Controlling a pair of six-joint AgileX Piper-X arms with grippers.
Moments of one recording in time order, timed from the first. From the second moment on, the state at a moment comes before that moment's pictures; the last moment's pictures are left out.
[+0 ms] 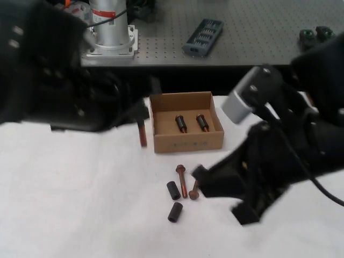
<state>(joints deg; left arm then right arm) -27.7 74.3 -58.2 17.6 15.3 -32.3 46.8 69.0 -53.9 36.8 -23.3 -6.7</state>
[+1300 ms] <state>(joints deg) -26.5 68.5 -58.2 8.9 28.9 -27.0 46.6 72.7 -53.9 16.8 -25.0 10.6</state>
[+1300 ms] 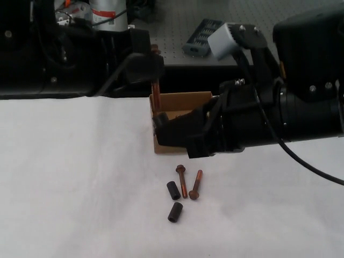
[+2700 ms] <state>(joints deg) -26.3 68.5 -58.2 10.6 28.5 -28.6 46.2 72.7 -53.6 14.7 -25.9 13.0</state>
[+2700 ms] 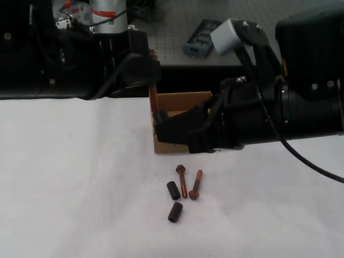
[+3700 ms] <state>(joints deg) -26.3 68.5 -58.2 10.1 28.2 -30.6 46.2 72.7 -53.6 14.3 -25.9 15.9</state>
